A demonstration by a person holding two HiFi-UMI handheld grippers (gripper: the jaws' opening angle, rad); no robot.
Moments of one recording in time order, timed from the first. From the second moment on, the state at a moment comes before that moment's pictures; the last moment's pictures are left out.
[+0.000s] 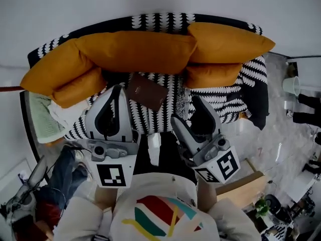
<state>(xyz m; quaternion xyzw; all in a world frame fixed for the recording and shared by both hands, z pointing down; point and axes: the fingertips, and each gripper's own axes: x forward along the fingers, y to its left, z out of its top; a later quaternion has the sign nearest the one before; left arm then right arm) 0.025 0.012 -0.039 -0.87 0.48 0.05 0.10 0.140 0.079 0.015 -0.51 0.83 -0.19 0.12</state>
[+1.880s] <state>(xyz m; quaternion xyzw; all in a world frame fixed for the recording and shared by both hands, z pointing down) -0.015 -0.008 0.321 -0.85 0.52 -0.08 0.01 0.071 0.090 0.581 -0.37 0.61 -0.69 0.06</state>
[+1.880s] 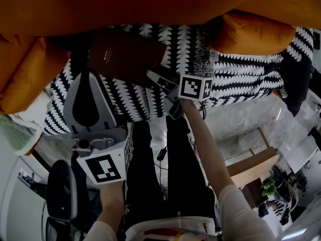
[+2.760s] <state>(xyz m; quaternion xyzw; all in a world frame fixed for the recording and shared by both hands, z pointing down) -0.124 0.000 0.329 -0.78 0.62 -0.08 0.00 -0.079 0.013 0.539 -0.26 0.70 -0.67 0.02</state>
